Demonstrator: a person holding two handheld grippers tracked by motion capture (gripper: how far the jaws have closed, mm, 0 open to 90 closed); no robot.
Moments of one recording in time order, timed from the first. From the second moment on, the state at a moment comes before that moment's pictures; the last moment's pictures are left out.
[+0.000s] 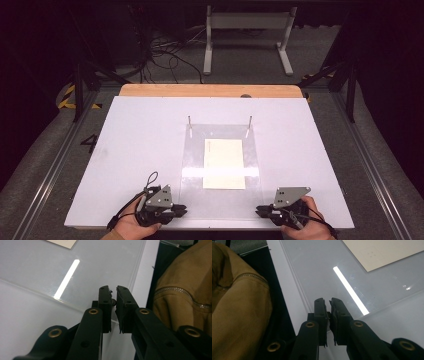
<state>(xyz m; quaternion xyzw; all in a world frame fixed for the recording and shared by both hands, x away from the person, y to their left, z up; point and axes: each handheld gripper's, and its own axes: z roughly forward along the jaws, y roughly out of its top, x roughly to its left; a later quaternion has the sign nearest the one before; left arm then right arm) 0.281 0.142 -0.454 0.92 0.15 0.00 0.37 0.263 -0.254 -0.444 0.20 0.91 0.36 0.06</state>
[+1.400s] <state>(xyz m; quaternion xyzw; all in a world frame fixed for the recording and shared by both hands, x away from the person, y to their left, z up) 0.326 0.202 -0.425 0.77 0.36 0.13 0.52 0.350 -0.268 -0.385 0.31 0.80 0.49 0.16</state>
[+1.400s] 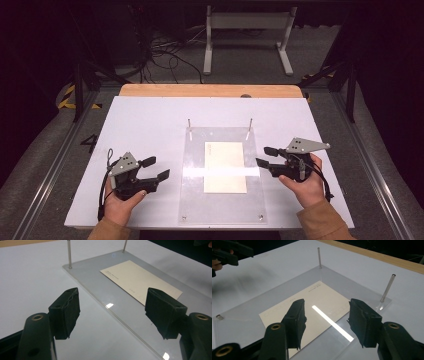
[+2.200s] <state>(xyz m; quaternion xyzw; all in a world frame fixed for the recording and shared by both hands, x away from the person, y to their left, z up) 0.315 0.222 -0.427 0.75 0.37 0.18 0.51 0.431 -0.261 -0.387 0.36 0.78 0.46 0.23</state>
